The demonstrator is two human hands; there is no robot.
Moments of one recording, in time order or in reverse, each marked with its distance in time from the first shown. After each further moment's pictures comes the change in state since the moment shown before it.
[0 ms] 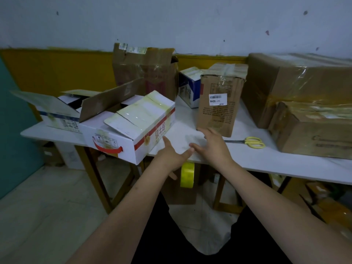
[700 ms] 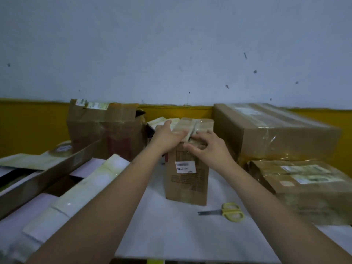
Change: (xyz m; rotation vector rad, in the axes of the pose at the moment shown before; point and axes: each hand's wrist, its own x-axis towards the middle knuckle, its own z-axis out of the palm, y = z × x) left_hand 0.157 0.222 -0.064 0.019 0.217 0.478; right_hand 0.143 0.028 -0.141 0.085 0.197 -0.013
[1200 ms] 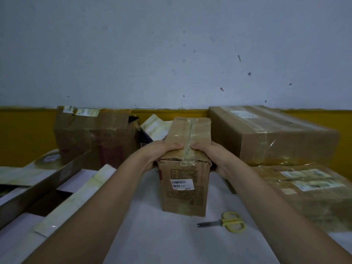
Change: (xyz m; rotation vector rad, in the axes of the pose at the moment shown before) left_hand 0.001 -0.015 -0.009 -0.566 -0.452 -0.236; right_hand 0.022 0.006 -0.013 0.895 -0.198 0.613
